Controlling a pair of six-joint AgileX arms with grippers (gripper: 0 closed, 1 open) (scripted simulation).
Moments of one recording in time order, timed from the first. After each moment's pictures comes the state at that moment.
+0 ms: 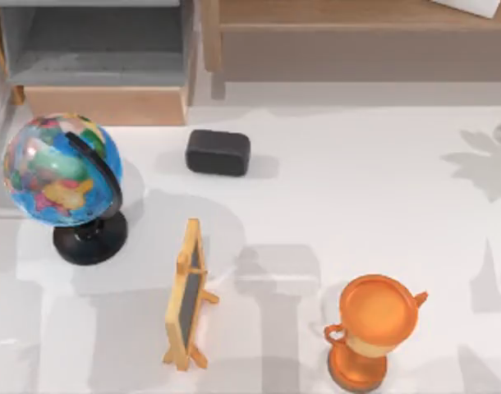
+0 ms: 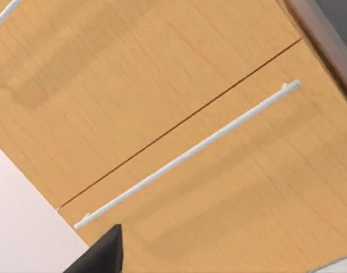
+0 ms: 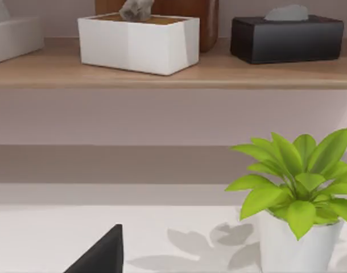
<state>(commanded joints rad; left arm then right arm) 0.20 1.45 0.48 1.11 0.04 0.69 0.00 0.00 0.00 0.00 0.00 0.00</state>
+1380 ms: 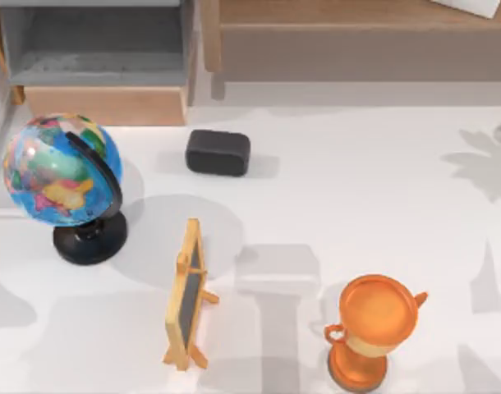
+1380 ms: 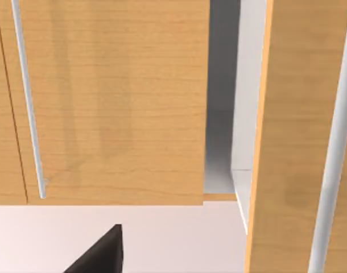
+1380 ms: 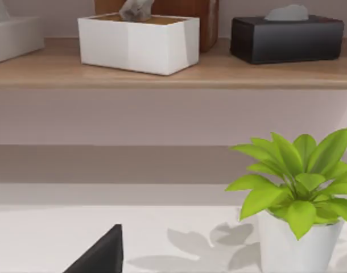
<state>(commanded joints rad) 0.71 1.99 0.45 1.53 0.75 1.59 0.00 0.00 0.00 0.00 0.00 0.00</state>
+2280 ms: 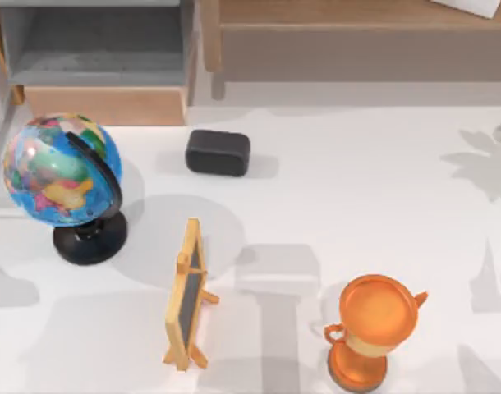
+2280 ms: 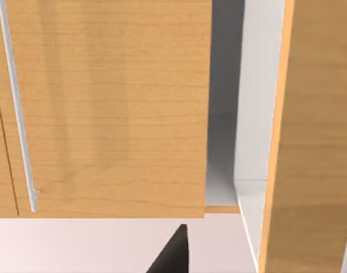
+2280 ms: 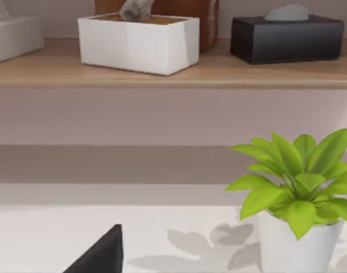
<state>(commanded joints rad) 0.66 2.02 0.52 1.49 0.70 1.59 0.00 0.00 0.00 0.00 0.00 0.00</state>
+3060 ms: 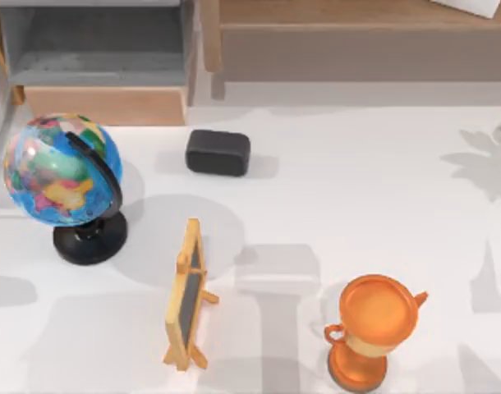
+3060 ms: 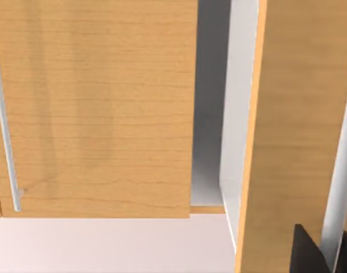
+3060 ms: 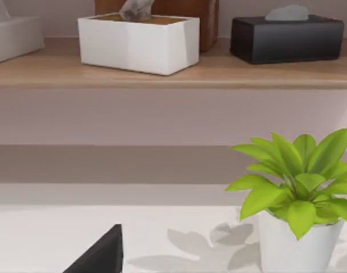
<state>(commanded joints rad) 0.66 2.02 0.52 1.49 0.70 1.59 0.00 0.00 0.00 0.00 0.00 0.00</state>
